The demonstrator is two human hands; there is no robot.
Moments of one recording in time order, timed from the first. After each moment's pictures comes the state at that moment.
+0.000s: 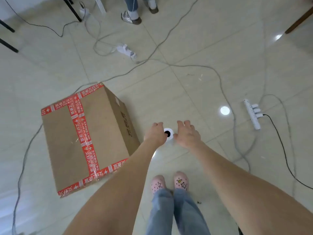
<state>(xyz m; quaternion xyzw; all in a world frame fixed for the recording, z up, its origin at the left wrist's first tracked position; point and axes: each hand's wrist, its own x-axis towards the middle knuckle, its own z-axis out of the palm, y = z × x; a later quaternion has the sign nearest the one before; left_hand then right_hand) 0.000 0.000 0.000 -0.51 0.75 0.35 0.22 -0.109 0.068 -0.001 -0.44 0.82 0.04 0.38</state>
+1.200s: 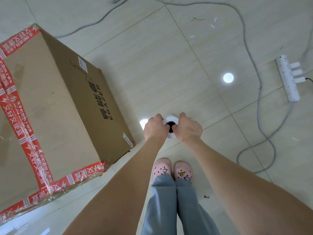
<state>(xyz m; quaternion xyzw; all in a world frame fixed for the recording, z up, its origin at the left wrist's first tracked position) -0.019 0.001 -0.280 -0.62 0.68 0.35 0.19 -0.108 0.052 -0.279 -0.34 0.86 0.06 0.39</state>
